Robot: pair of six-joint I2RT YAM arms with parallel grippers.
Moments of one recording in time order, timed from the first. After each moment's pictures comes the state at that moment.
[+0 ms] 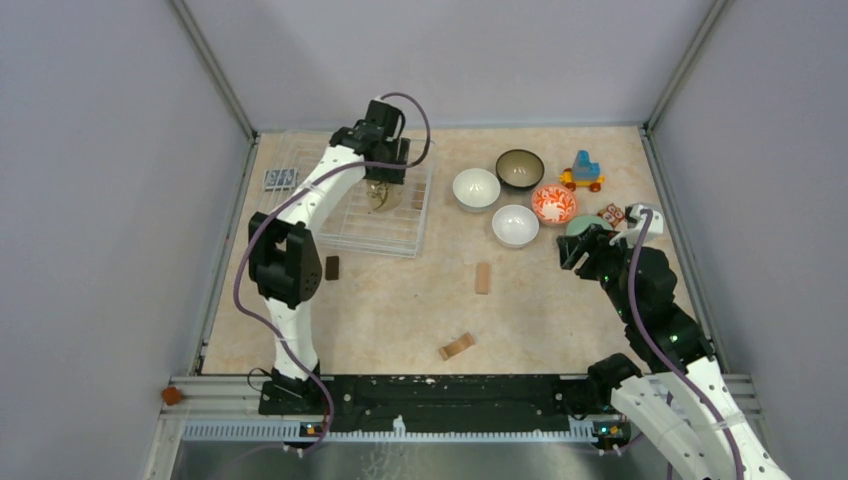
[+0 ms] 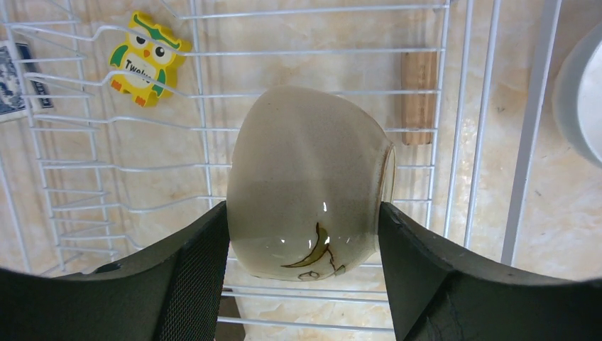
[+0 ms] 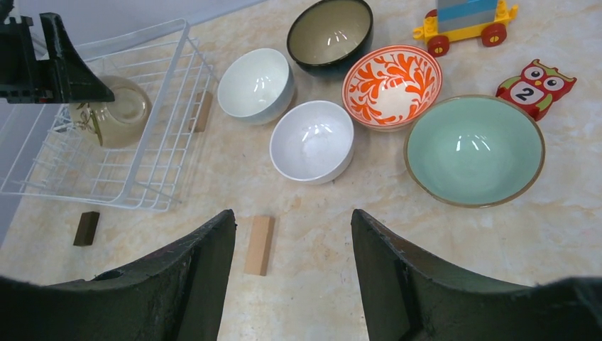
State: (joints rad) left arm -0.36 1.97 1.85 -0.79 -0.19 -0.17; right arm 0.41 0.48 0.68 -0.45 0.23 0.46
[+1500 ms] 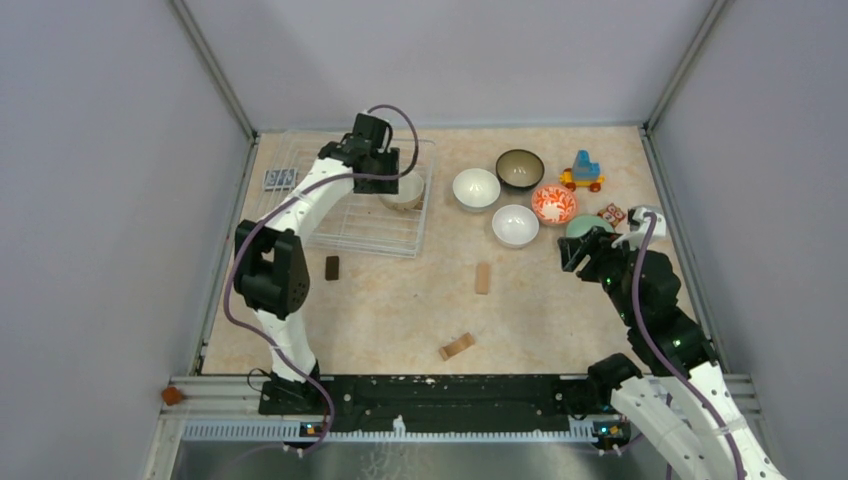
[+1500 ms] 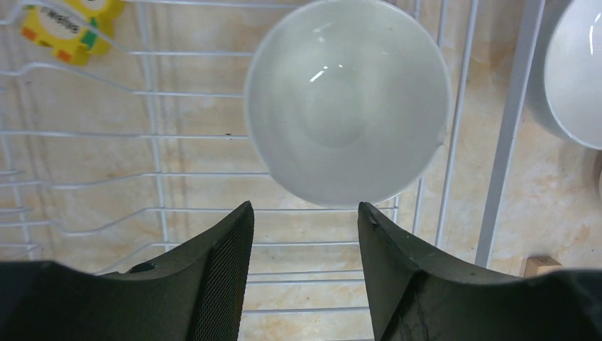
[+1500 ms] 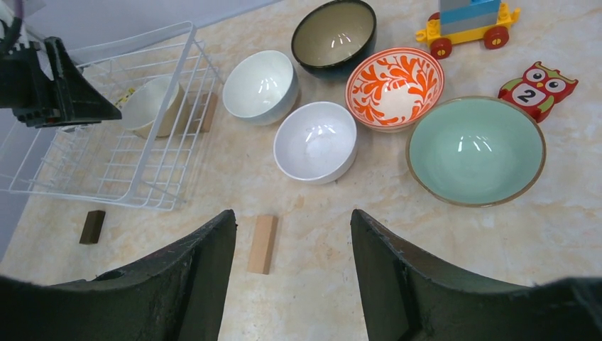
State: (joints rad) left arm -0.37 1.91 1.68 -0.72 -0.07 -0.25; right arm 0.41 0.45 0.68 -0.47 0.22 0.46
